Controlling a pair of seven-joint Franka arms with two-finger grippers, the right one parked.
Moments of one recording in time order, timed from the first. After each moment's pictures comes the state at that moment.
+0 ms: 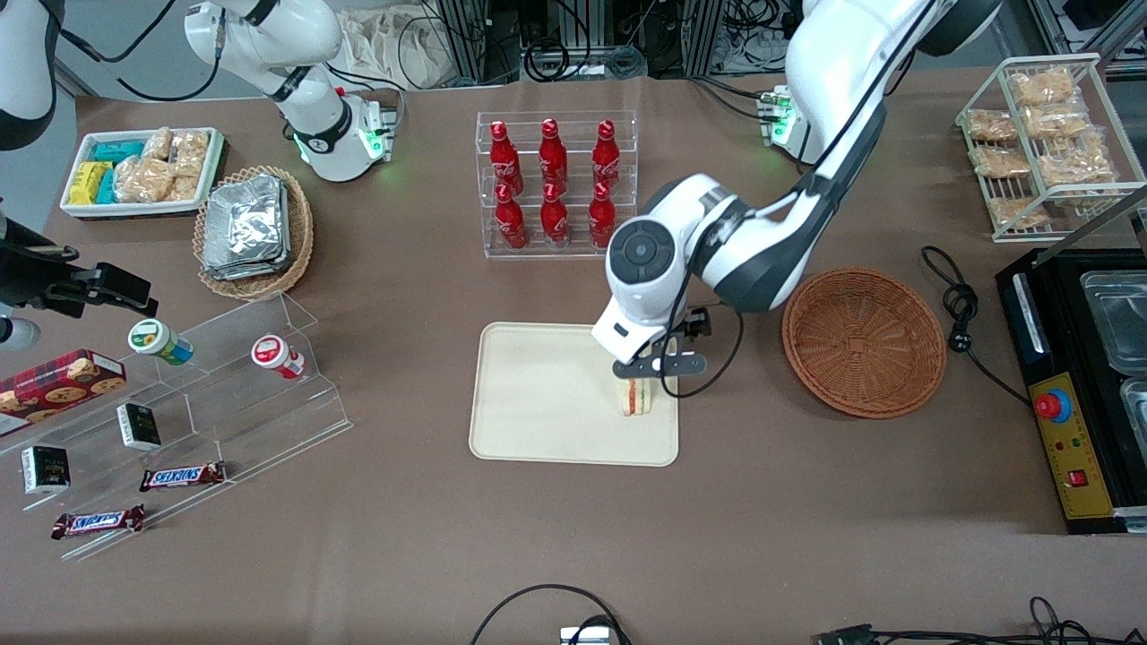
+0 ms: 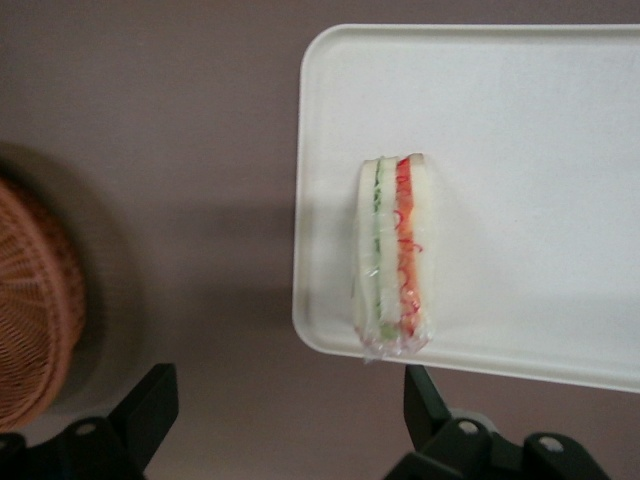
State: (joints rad) arm -0.35 0.53 -0.40 -1.49 0.29 1.80 -0.82
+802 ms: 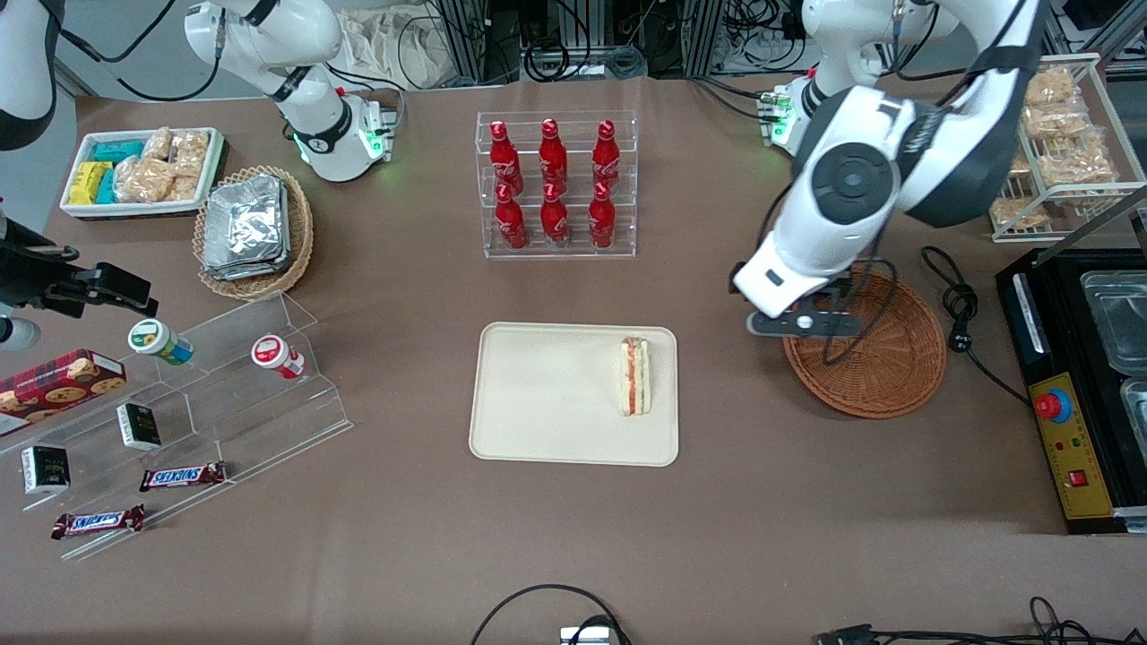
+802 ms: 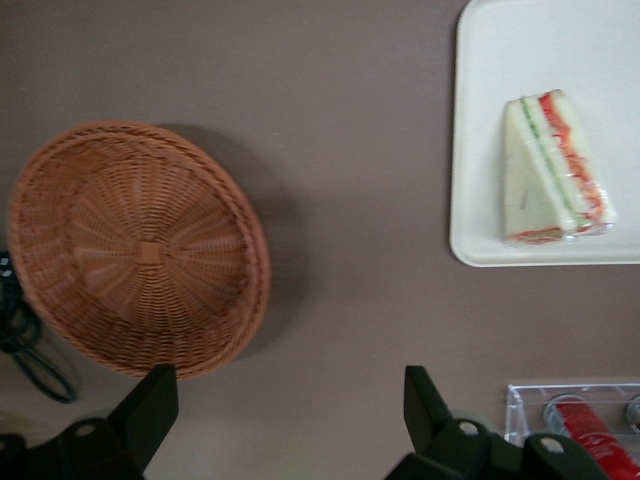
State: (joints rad) arm -0.05 0.14 -0.39 -1.78 0.11 1.74 -0.36
